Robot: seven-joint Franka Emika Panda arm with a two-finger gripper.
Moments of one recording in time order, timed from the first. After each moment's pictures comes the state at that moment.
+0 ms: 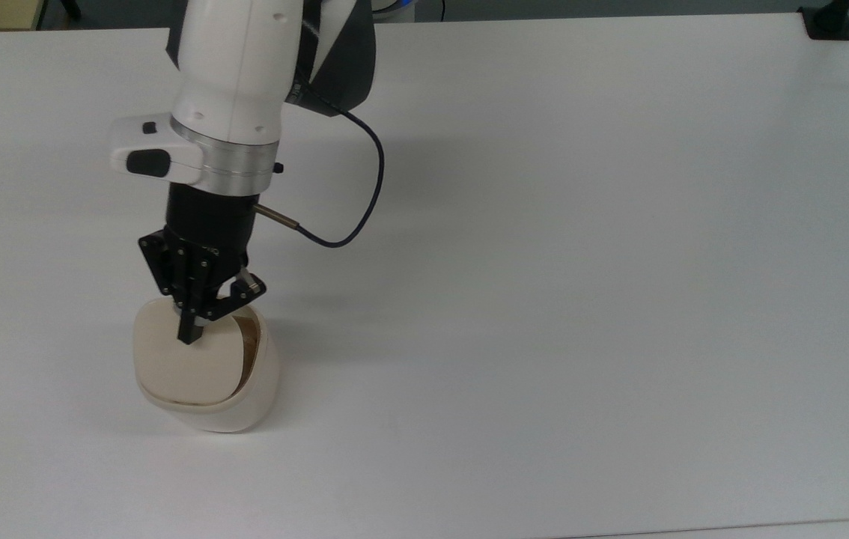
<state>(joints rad) -0.01 0.51 -0.10 -1.45 -0.37 2.58 0.65</state>
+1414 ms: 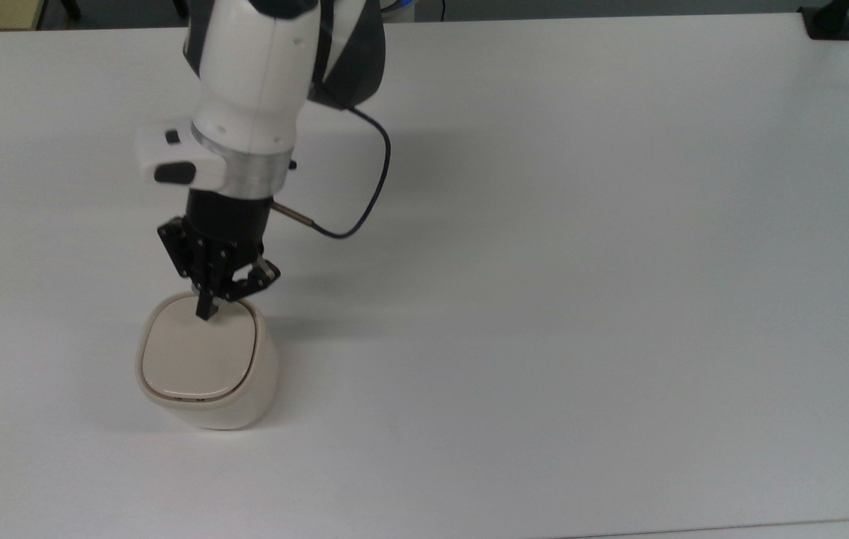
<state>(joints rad) -0.01 0.46 -0.08 -1.54 -0.40 2.48 0.62</state>
